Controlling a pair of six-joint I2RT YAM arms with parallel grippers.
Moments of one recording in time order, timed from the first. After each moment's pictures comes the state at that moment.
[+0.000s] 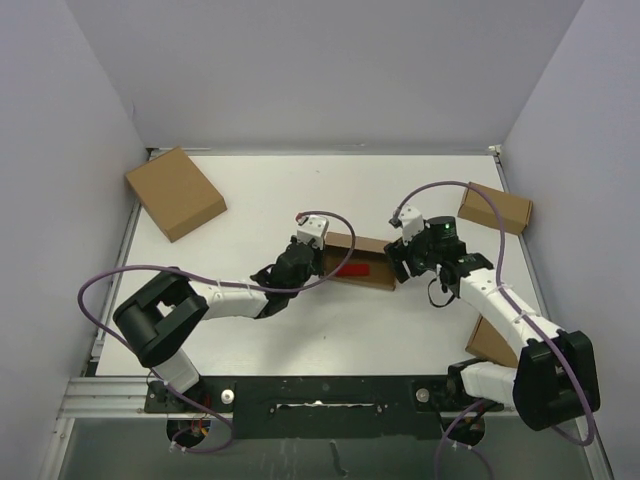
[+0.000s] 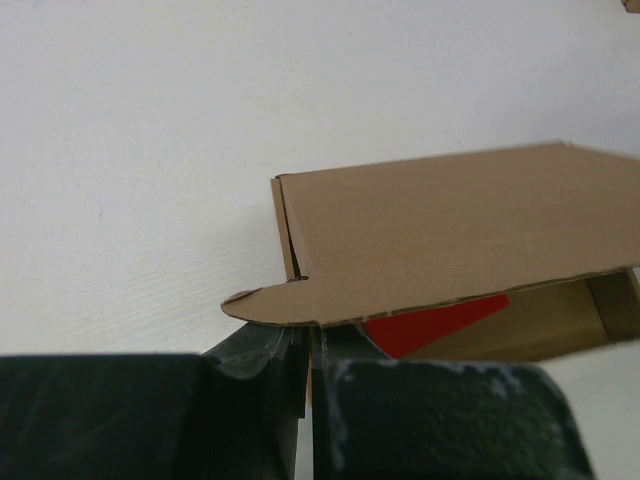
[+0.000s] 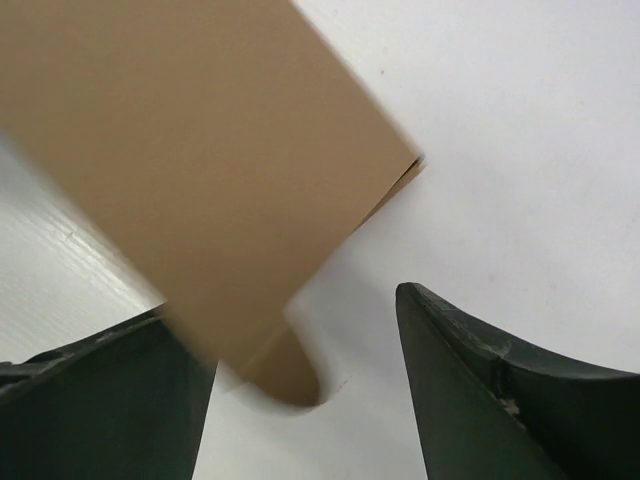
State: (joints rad) left arm -0.88 1.65 0.73 0.61 -0.43 -0.25; right arm 0.30 1.19 0.72 -0.27 -0.20 -0.31
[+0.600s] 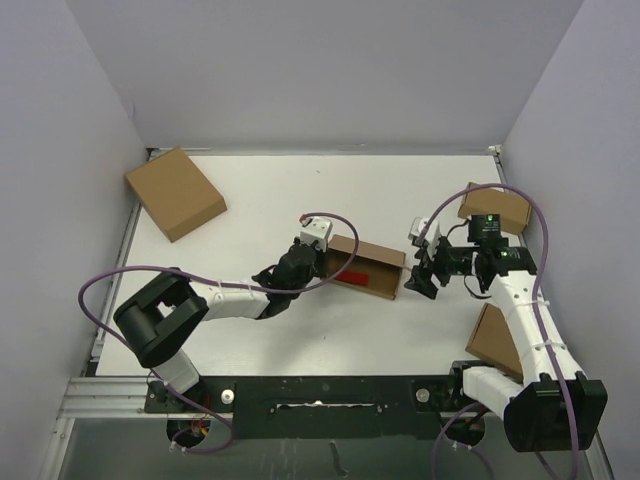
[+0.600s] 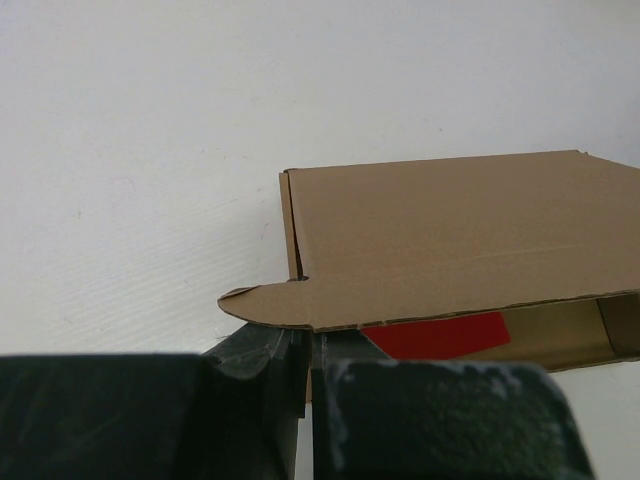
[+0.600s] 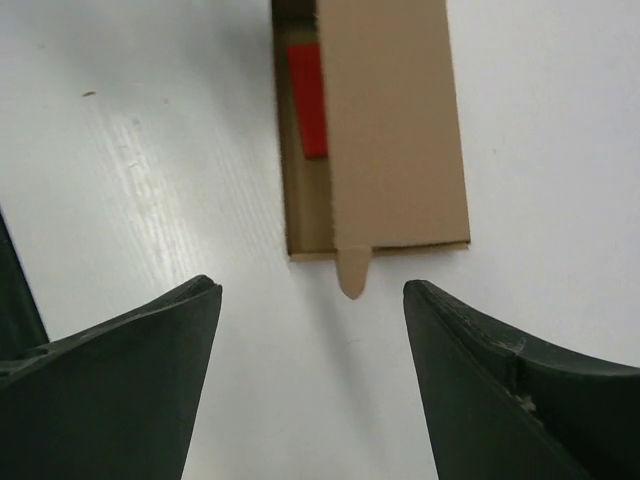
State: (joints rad) left arm -0.90 1.65 0.74 0.58 -0.40 -0.25; right arm 0.03 1.07 0.89 -0.79 -0.75 -0.88
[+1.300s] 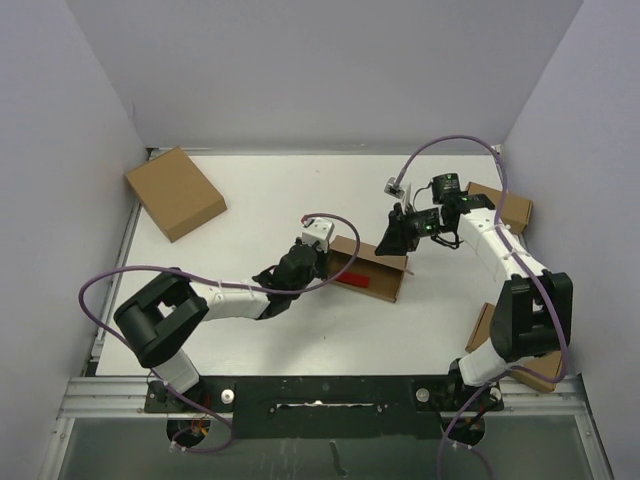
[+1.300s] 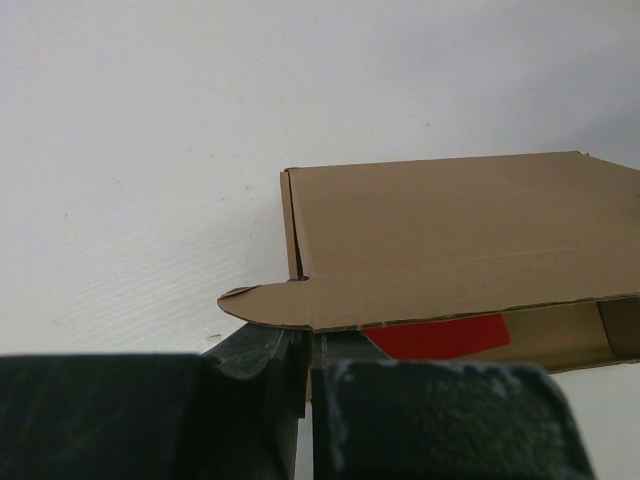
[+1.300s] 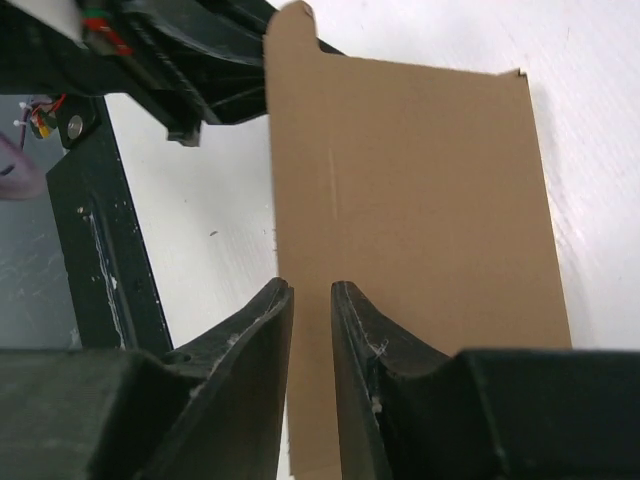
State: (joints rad) left arm -0.91 1.65 0.74 0.58 -0.39 -0.25; right arm 0.15 1.52 1.22 -0.80 -0.98 -0.53
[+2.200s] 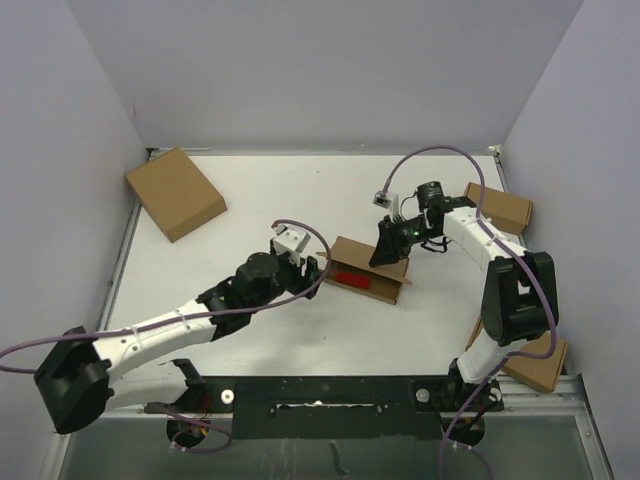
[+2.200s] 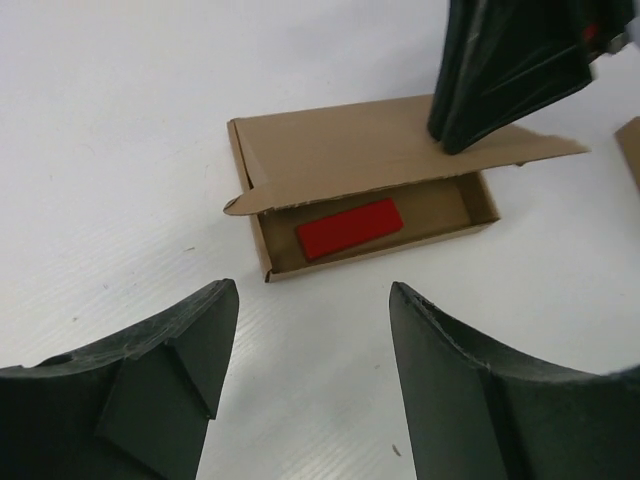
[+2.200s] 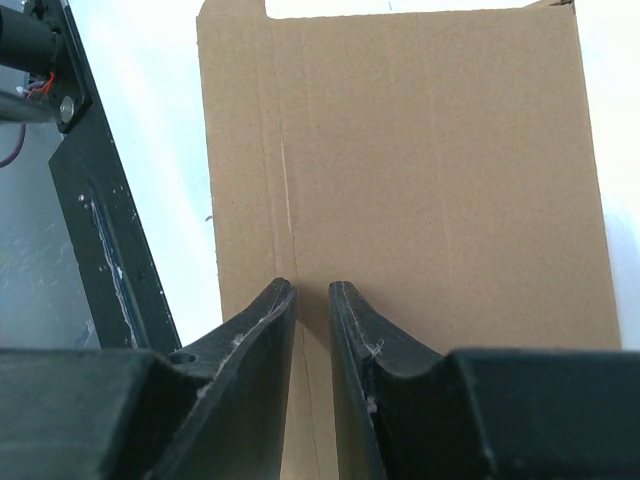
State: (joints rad) left arm -0.91 1.21 0.62 0.26 -0.20 -0.27; right arm 0.19 1.67 1.21 -0.79 -0.93 -0.47
